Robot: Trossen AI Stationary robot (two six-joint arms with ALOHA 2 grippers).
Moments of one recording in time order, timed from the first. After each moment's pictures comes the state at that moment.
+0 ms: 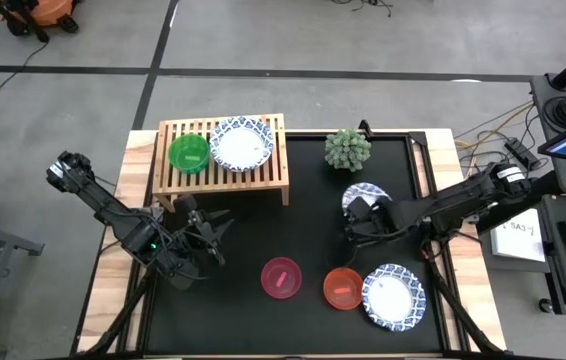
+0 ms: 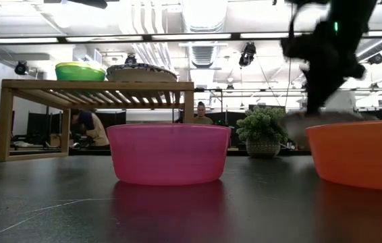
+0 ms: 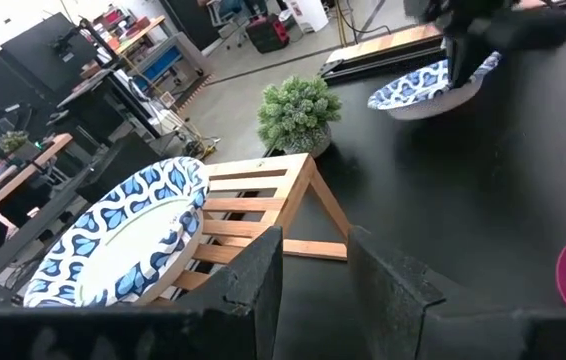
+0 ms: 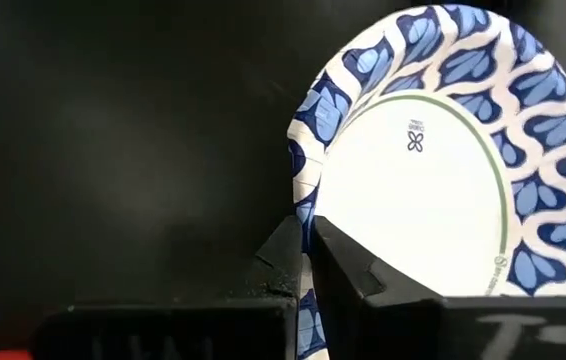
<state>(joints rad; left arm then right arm) -0.66 1.20 1.00 -0.73 -1.19 -0.44 0.25 1.42 0.96 -0.93 0.41 1.06</state>
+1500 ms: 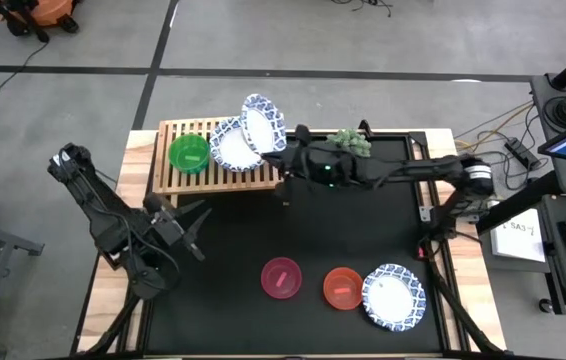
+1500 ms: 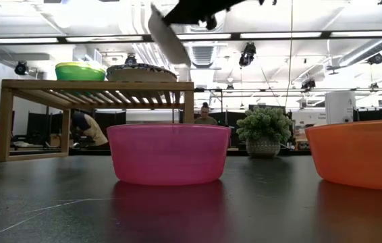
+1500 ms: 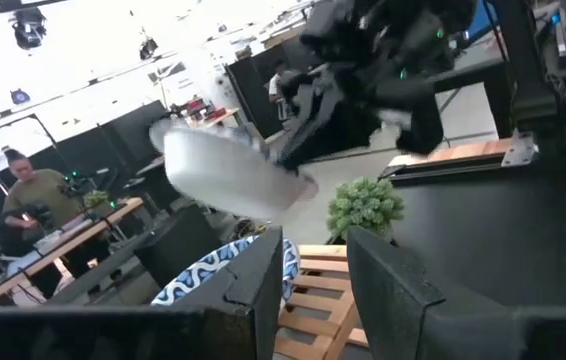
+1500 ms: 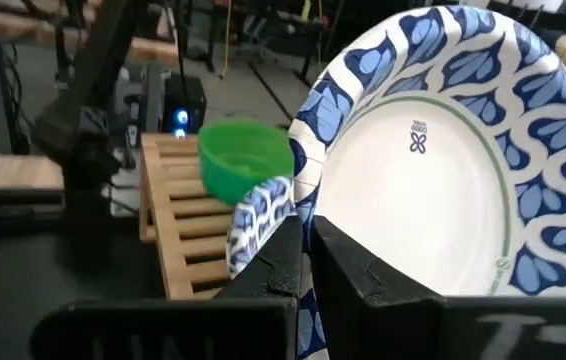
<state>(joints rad) -0.85 1.10 0.99 -0.78 -1.57 -0.48 -0.11 1.67 1.38 0.15 0.25 -0.21</state>
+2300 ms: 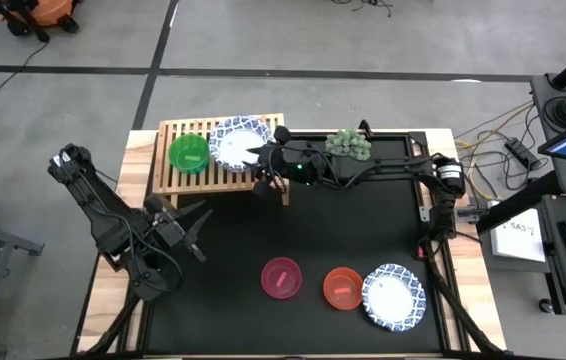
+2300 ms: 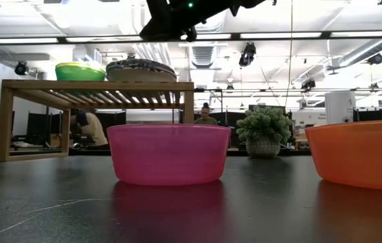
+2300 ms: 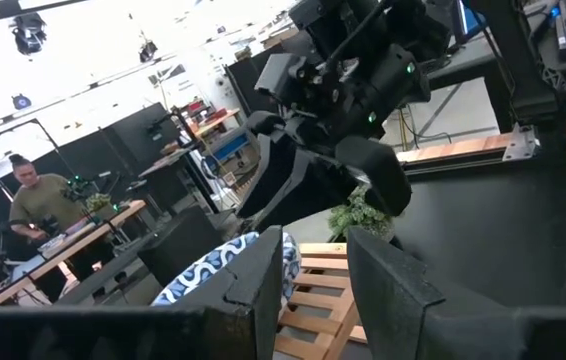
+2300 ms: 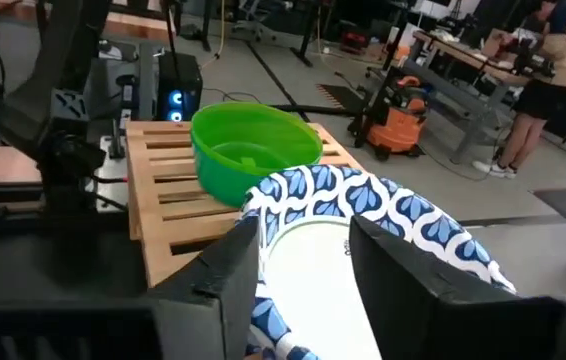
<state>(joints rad) -0.85 1.11 0.99 -0.79 -1.57 -0.49 -0.13 1.88 1.59 0.09 0.26 -0.19</state>
